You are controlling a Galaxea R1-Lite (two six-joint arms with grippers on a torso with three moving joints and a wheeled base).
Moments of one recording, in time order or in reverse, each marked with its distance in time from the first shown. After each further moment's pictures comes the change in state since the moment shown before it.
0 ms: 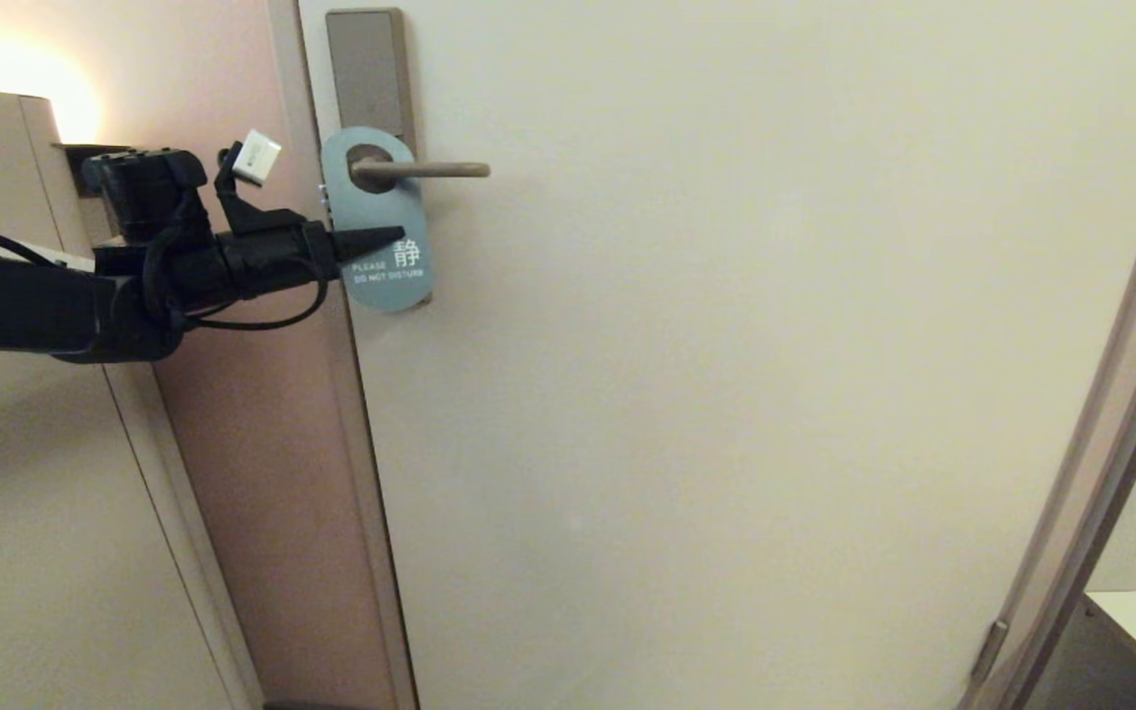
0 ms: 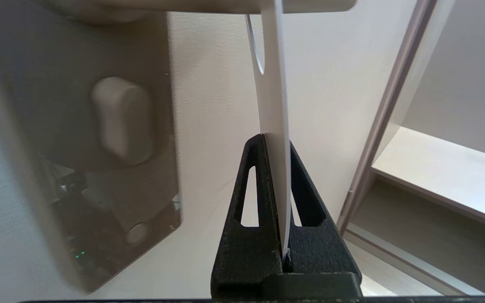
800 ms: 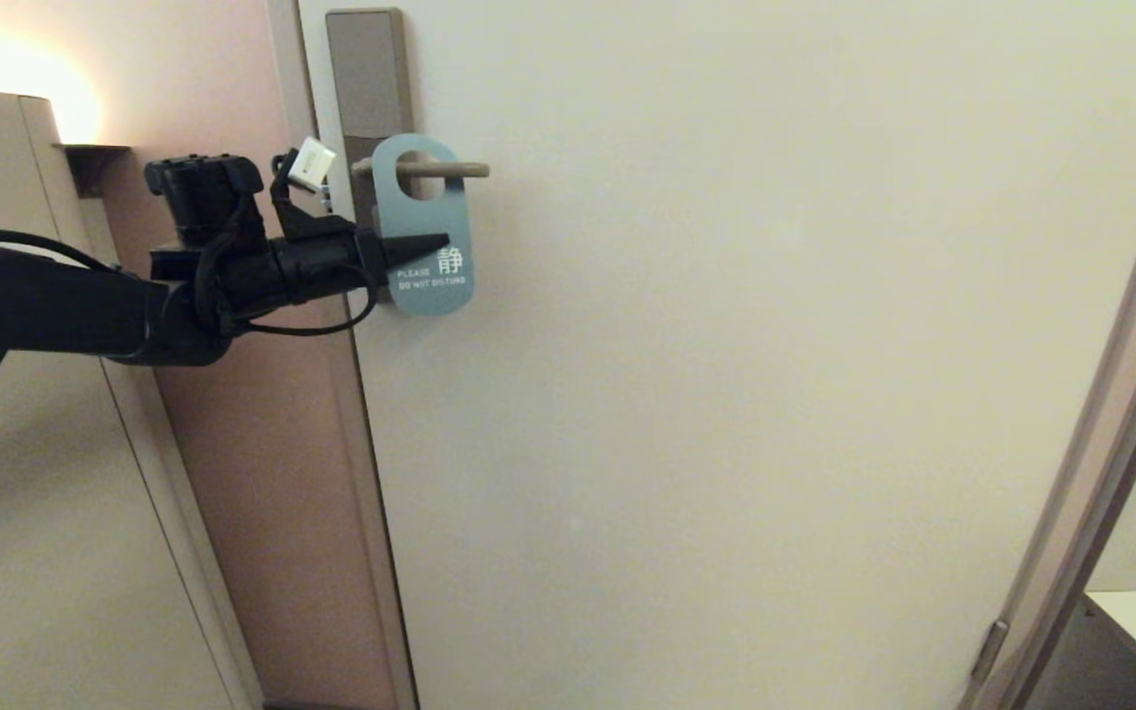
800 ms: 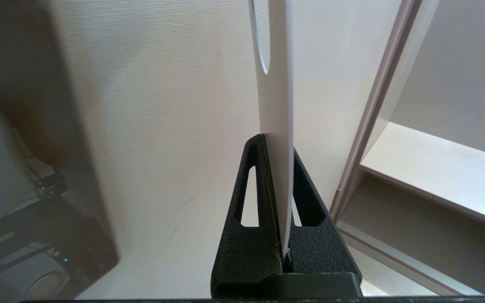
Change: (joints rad) left arm -0.092 0.012 0.000 0.000 0.060 0.002; right arm 0.000 0.000 0.000 0.000 0.000 0.000
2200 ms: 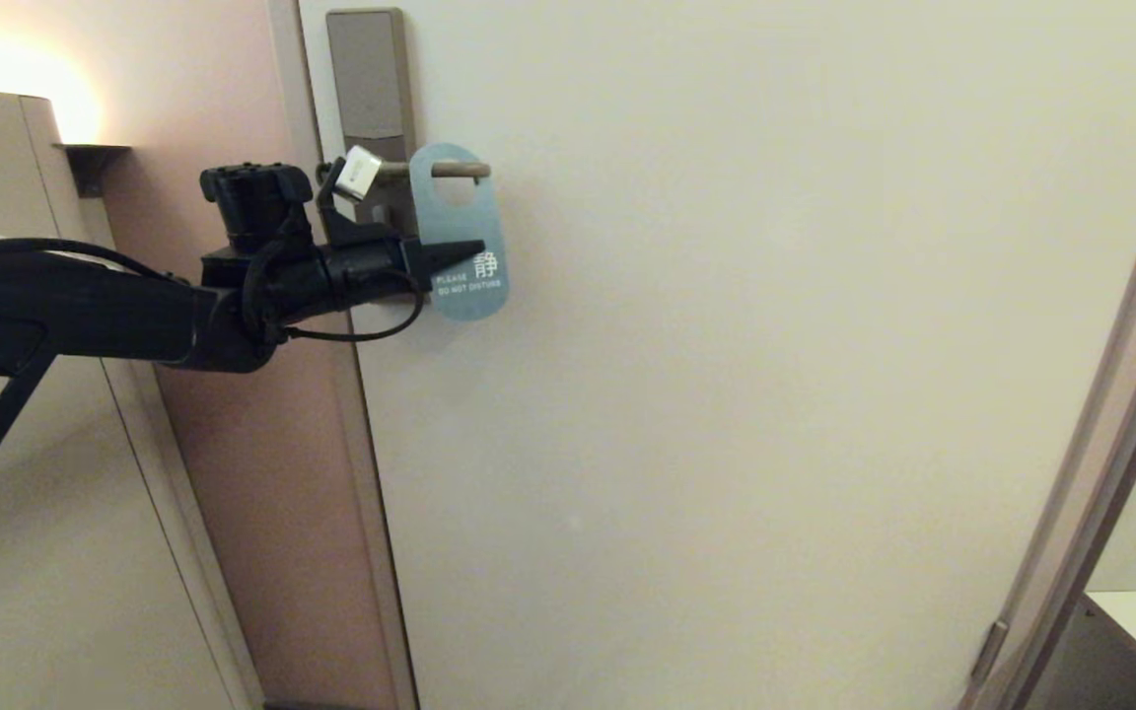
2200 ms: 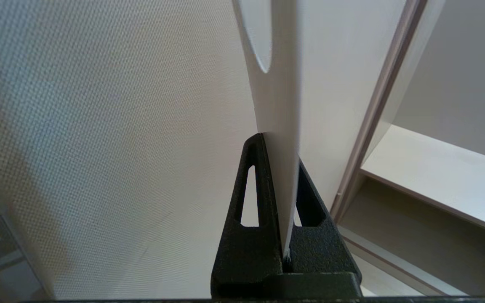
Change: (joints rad) left arm -0.091 0.023 -0.008 -0.006 0.090 0.000; right arm 0.000 0.000 0.000 0.000 0.000 0.000
